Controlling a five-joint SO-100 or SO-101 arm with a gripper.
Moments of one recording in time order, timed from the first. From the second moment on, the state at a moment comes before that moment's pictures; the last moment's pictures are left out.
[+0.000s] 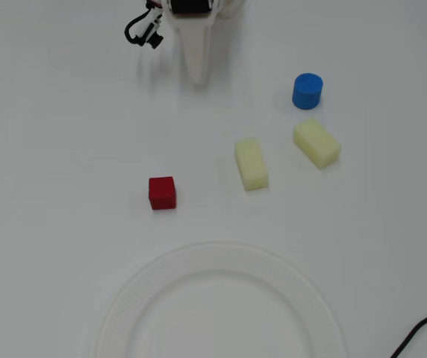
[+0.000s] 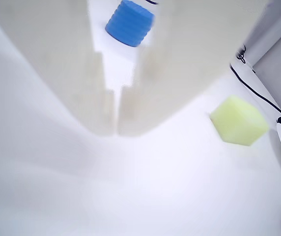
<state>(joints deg) 4.7 197.1 179.7 70.6 3.8</state>
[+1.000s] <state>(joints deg) 8.3 105.7 108.5 63.5 -7.8</state>
